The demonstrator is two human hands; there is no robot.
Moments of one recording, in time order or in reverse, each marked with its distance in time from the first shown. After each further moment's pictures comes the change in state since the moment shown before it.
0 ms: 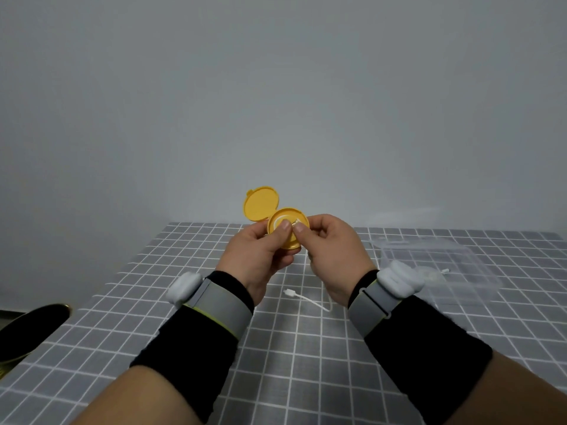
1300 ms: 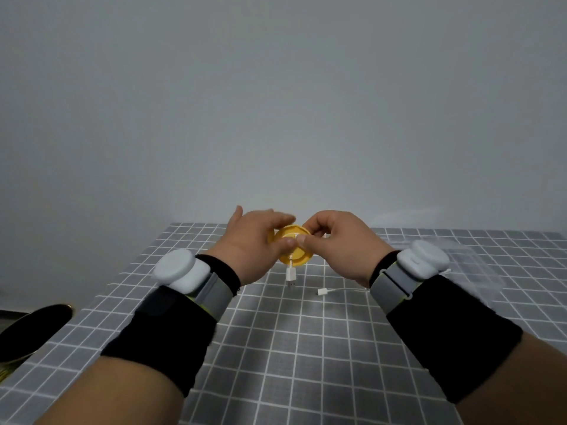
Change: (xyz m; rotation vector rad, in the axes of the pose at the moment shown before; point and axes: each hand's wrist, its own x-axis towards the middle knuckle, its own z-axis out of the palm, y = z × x) left_hand 0.010 0.032 -0.018 1.331 -0.107 0.448; right_hand 0.006 -0.031 -0.026 -0.505 -0.245 -0.074
